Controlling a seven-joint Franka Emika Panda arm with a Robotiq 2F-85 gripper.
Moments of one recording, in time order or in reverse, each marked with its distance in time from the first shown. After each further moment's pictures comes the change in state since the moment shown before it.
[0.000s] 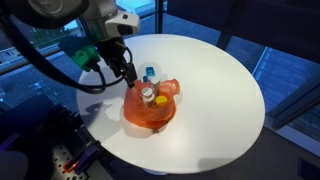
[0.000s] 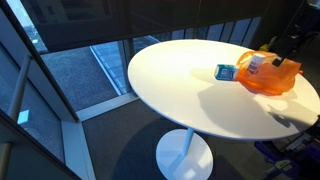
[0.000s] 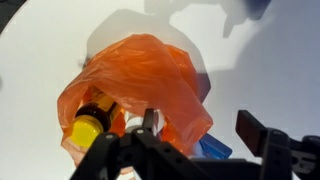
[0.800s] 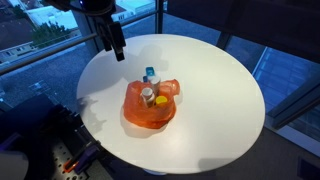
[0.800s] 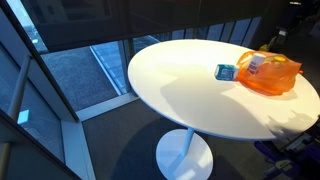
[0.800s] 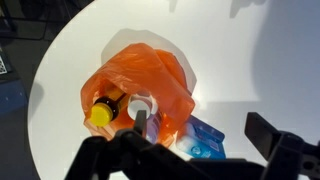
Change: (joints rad) arm 0.039 -0.111 0.109 0.186 0.003 -0.434 0.221
